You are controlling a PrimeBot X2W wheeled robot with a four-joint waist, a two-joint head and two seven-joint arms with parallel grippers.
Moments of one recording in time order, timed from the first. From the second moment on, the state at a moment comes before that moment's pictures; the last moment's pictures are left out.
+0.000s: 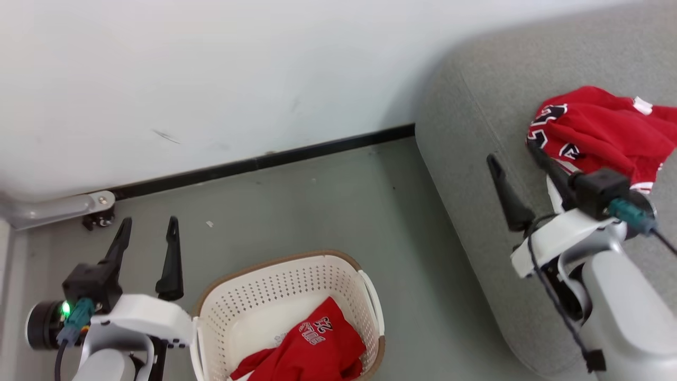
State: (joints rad) left arm -0.20 0.26 -0.27 0.07 -0.48 0.26 -0.15; right arm -0.45 -0.16 0.18 0.37 0.13 0.13 -0.25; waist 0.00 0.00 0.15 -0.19
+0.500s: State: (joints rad) left arm -0.08 0.24 -0.25 0.08 -0.53 0.27 -0.18; right arm -0.30 -0.10 0.17 0.35 0.08 0.13 -0.25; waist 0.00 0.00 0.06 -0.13
